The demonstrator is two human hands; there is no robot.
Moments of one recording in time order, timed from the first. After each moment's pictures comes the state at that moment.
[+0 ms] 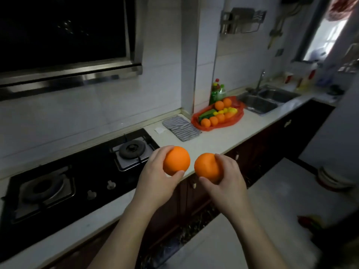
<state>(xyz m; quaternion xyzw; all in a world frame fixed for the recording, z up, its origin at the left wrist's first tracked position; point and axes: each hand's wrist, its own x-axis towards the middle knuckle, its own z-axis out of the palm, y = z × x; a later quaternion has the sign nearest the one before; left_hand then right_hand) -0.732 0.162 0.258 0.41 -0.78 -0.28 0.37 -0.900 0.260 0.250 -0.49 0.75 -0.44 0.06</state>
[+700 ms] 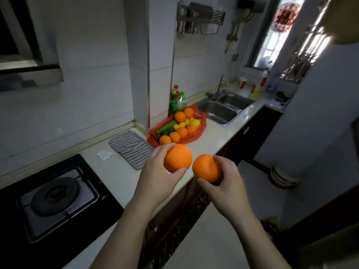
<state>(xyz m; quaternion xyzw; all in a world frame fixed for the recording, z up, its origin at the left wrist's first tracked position) -0.957 -0.026 0.236 0.31 -0.80 -0.37 0.35 -1.089 0.116 0.249 -0.41 0.82 -0.41 0.02</state>
